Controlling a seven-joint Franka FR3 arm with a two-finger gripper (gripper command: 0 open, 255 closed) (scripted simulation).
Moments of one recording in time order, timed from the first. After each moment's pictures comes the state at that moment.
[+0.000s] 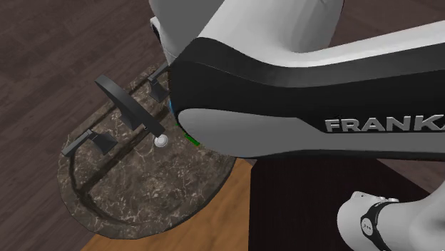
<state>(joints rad) -0.12 -0.15 -0.29 -2.33 -0.05 2.24 -0.27</state>
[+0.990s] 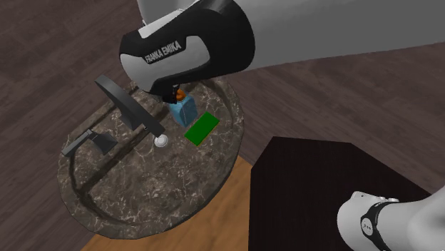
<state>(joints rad) -0.26 0.43 -0.30 -1.92 0.27 2.41 -0.55</state>
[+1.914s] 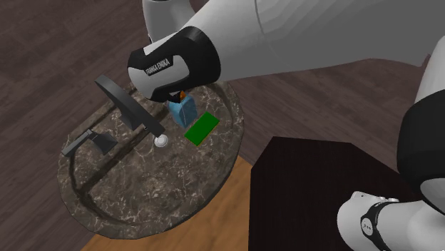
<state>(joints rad) -0.31 0.58 -0.26 -1.84 0.33 2.48 -0.60</state>
